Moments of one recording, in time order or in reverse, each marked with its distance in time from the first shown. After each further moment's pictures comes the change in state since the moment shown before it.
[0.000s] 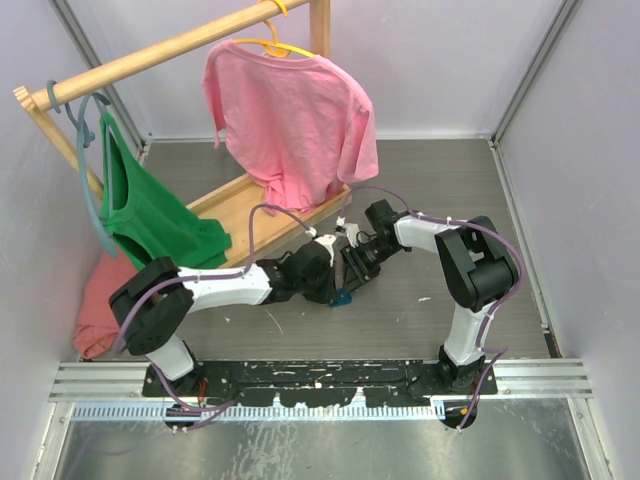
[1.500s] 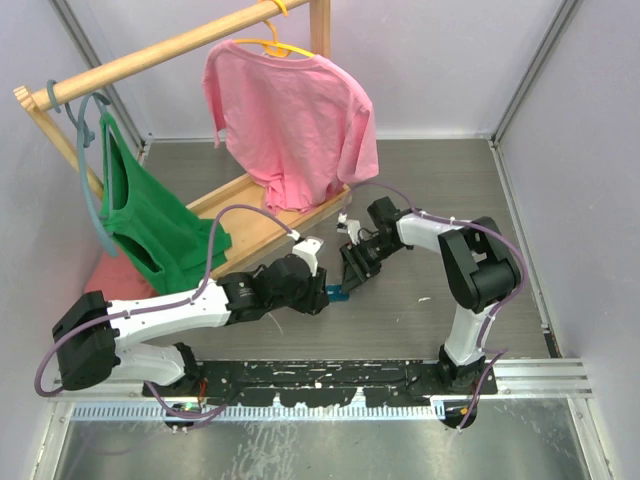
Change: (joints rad) left arm -0.108 -0.354 -0.037 -0.213 -0.186 0.084; right arm -0.017 -0.007 0.011 -0.009 -0.016 -0.021
